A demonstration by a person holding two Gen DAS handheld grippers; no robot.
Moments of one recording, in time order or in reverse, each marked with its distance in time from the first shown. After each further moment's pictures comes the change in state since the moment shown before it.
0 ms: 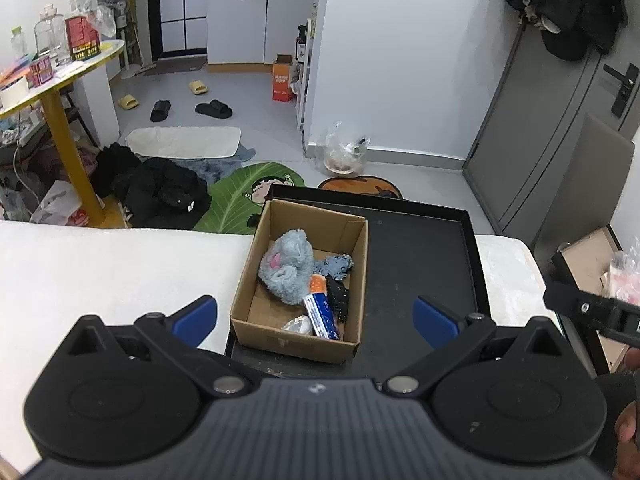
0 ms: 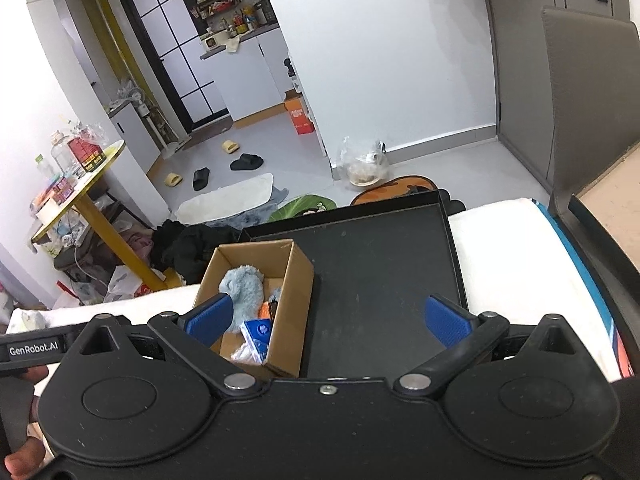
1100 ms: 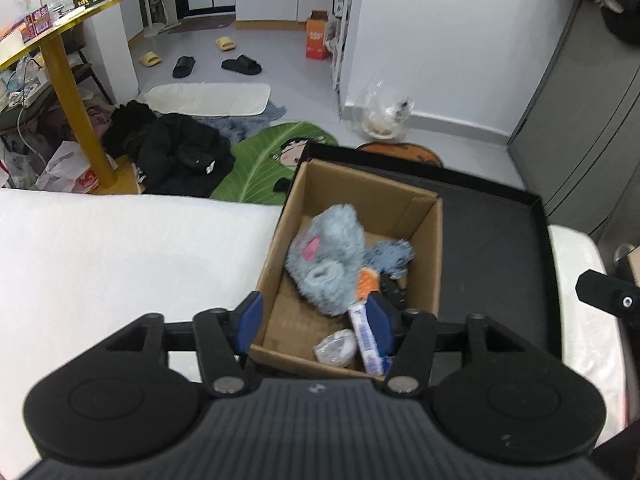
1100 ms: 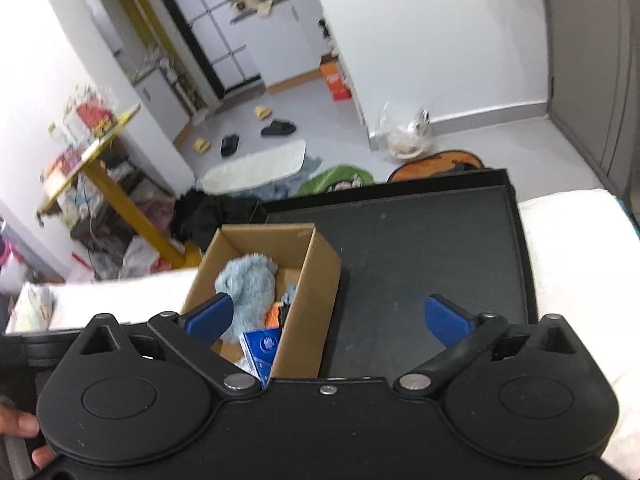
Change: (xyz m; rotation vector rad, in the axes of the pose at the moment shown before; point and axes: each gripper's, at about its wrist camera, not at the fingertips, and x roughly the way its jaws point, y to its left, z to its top) left arm 0.117 0.029 0.012 -0.063 0.115 0.074; right arm 0.096 0.001 0.018 -0.034 0.078 0.117
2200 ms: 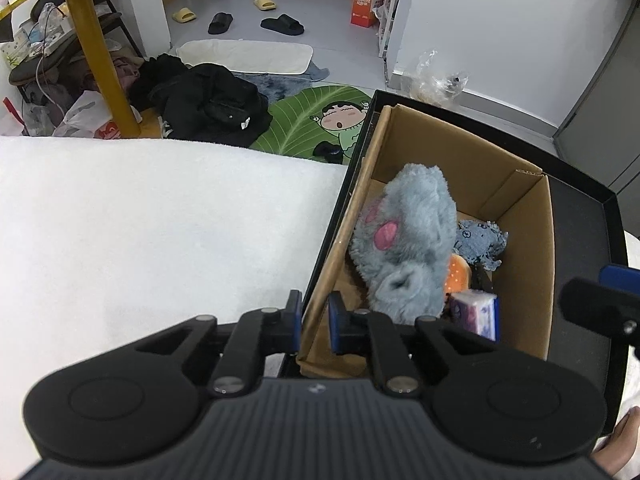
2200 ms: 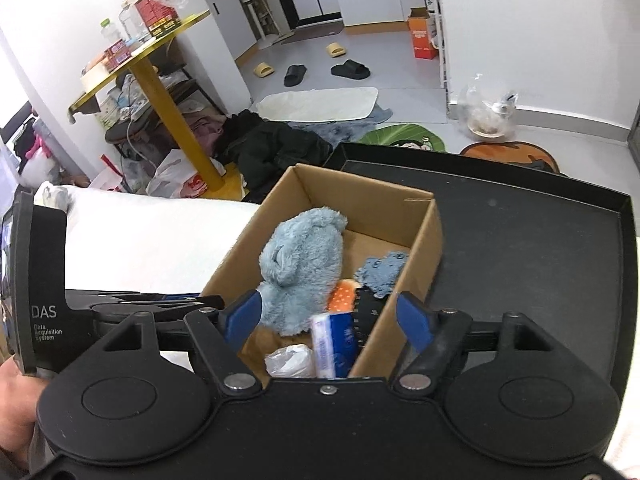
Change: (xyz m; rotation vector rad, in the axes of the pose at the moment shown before) left arm 0.083 0.049 -0.010 -0.086 0.100 0.089; right arm 0.078 0.071 -0.001 -0.257 0.193 0.105
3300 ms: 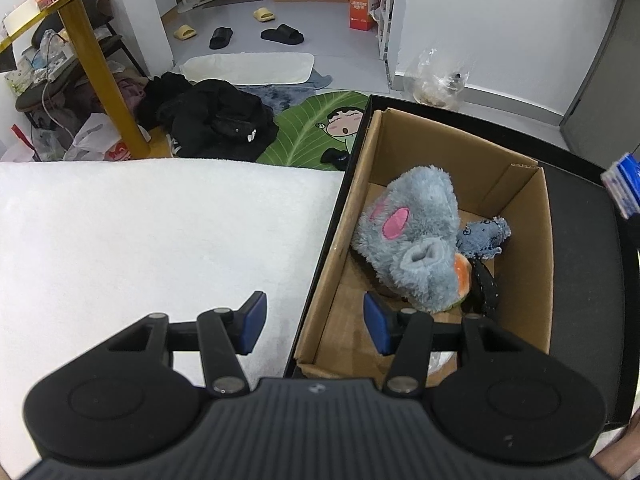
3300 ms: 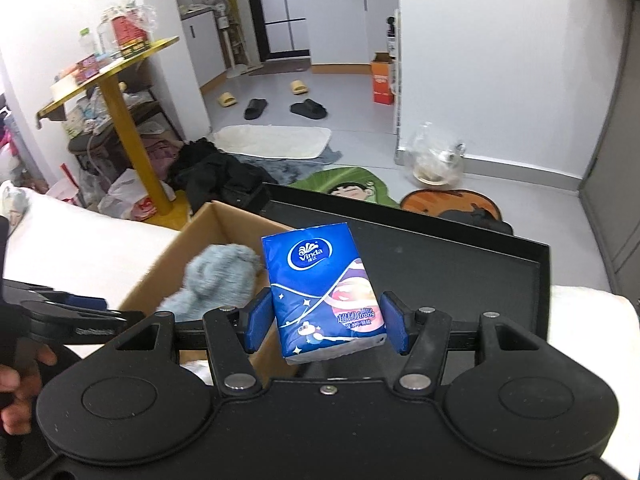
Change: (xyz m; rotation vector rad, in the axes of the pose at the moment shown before) left arm -0.006 -0.017 0.000 0.062 -0.020 0.055; right arm -0.021 -0.043 0.006 -0.086 -0.117 -0.144
